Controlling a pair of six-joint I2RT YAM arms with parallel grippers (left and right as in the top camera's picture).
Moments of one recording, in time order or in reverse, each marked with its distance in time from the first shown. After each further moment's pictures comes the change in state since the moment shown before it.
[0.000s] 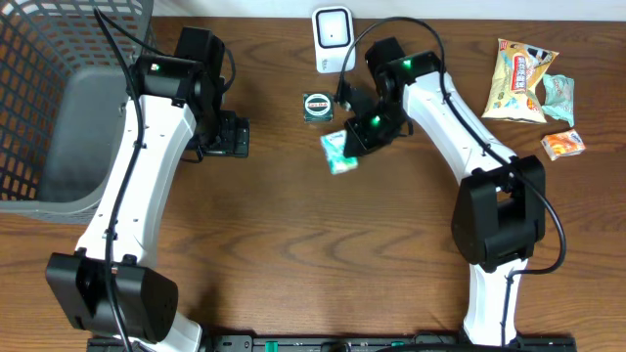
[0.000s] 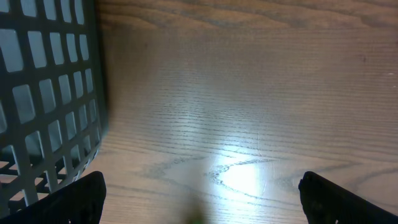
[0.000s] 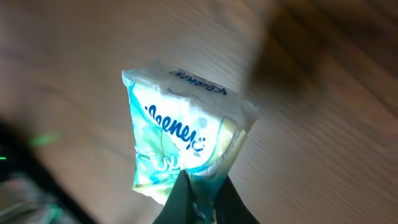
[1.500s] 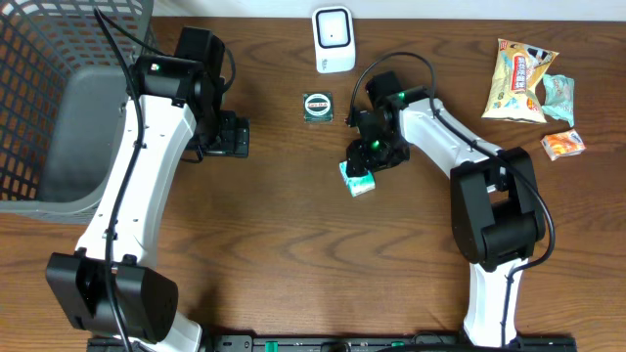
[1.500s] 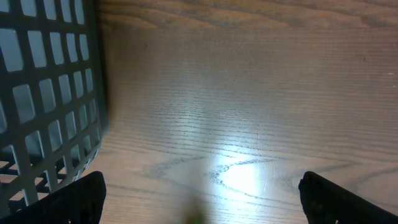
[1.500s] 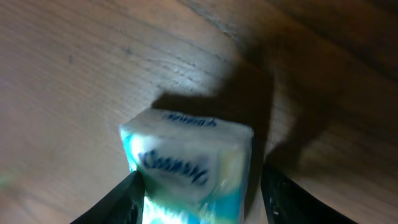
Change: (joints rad) left arm 0.000 0.000 0.000 0.000 0.000 0.000; right arm -0.005 0.003 -0.283 0.311 0.090 0.188
